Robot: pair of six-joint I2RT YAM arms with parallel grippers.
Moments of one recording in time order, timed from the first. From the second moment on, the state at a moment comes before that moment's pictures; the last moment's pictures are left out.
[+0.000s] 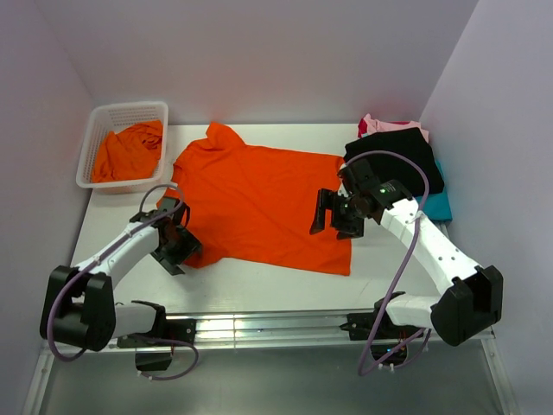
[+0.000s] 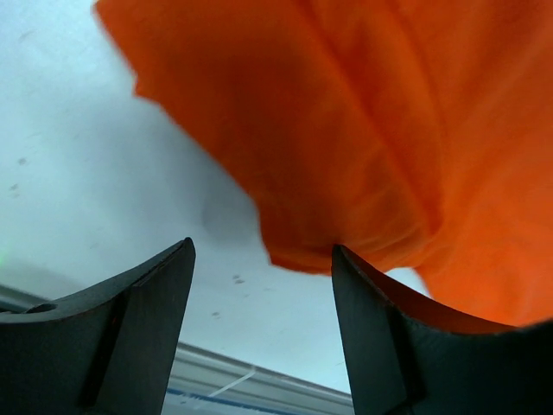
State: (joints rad) left arm -0.25 1.25 0.68 -0.82 -0.05 -1.06; right arm 0.40 1.24 1.07 -0.95 -0.25 0.54
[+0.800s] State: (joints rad) left arm -0.33 1.33 0.77 -0.84 -0.07 -1.09; right arm 0.39 1.23 1.06 -0.98 -0.21 0.50
